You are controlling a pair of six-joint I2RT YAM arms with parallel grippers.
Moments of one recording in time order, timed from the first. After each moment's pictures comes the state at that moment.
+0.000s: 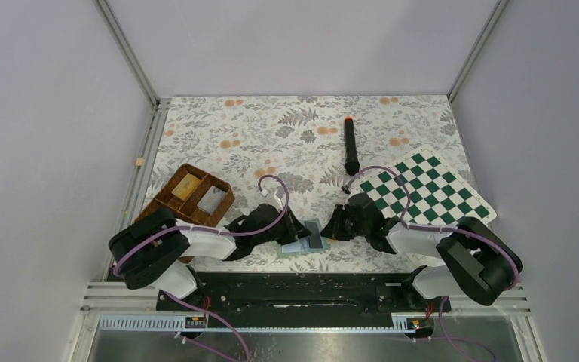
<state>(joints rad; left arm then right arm) -0.94 1.48 0.41 0.57 0.08 -1.12 0.68 1.37 0.36 0.26 -0.23 0.78</state>
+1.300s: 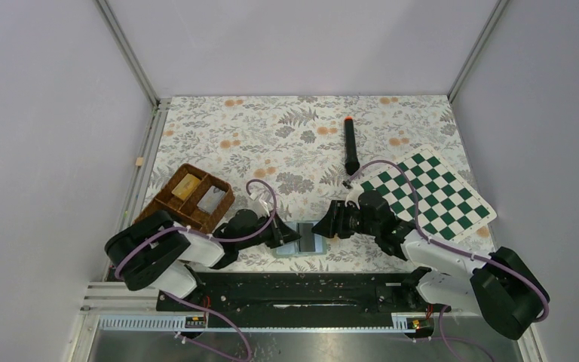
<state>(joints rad) -0.85 1.44 0.22 0.83 0.24 -1.08 0.68 1.11 0.37 0.19 -0.36 0.74</state>
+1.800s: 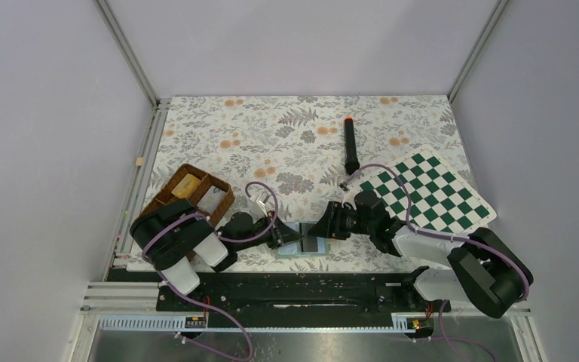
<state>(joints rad) -0.80 1.66 0.17 1.23 0.35 -1.22 0.66 1.27 0.34 0.35 -0.46 0.83</state>
